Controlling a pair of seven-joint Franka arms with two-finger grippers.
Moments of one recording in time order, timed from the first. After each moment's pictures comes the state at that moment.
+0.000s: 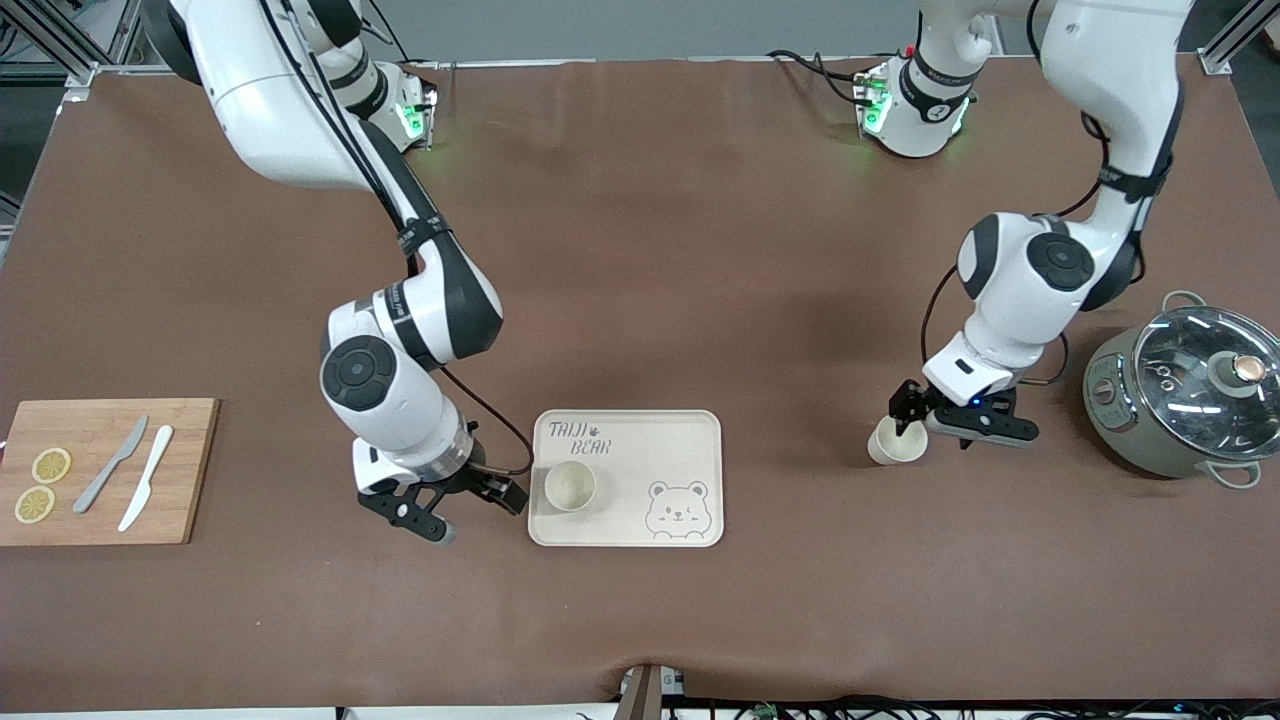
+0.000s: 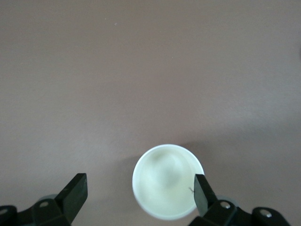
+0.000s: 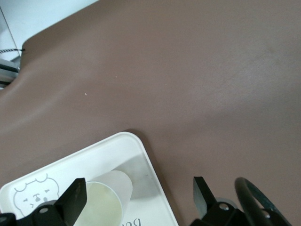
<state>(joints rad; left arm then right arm) -0.13 0.30 -0.04 -2.08 0.02 2.67 0.03 0.40 0.77 0.00 -1.26 0.02 2.24 0.82</state>
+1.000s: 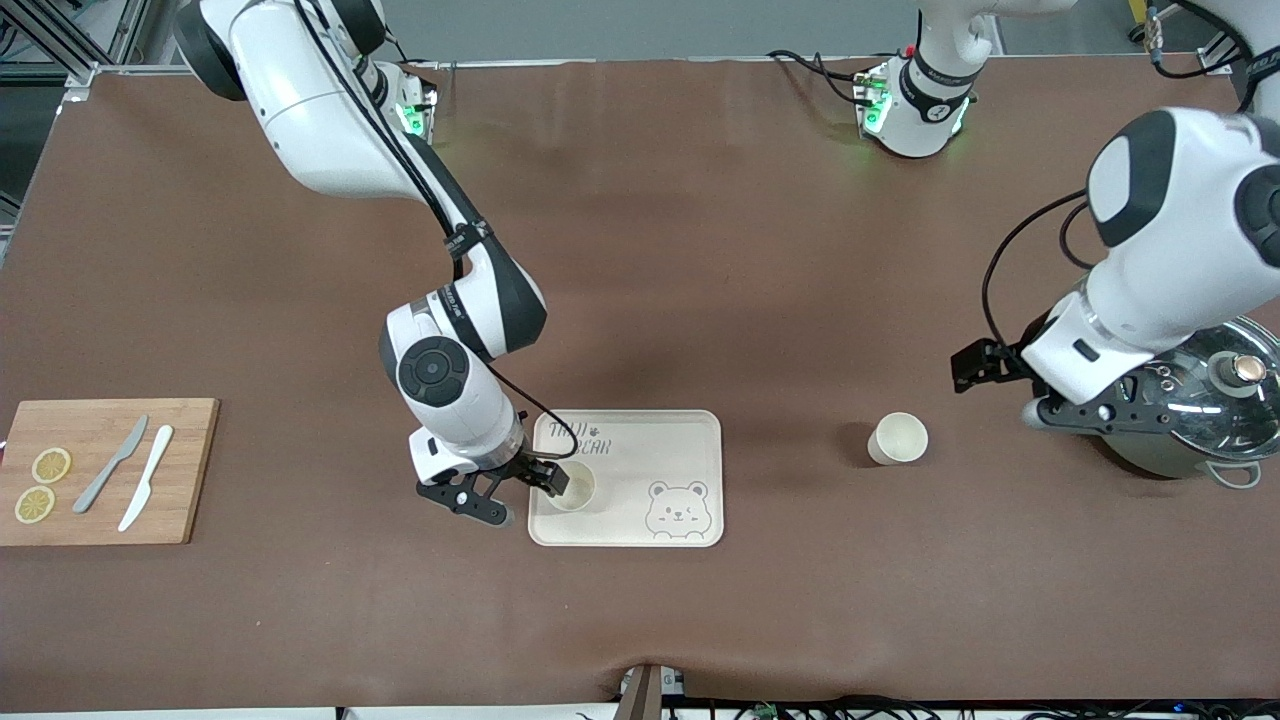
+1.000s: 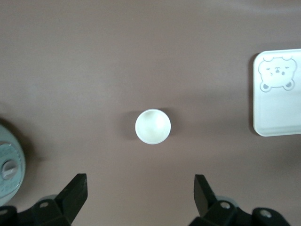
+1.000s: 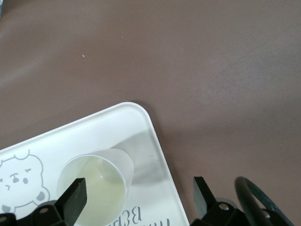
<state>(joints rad) -0.13 0.22 -0.05 -1.56 -0.03 1.82 -0.08 0.46 0.82 0.00 -1.25 -0.02 2.24 0.84</state>
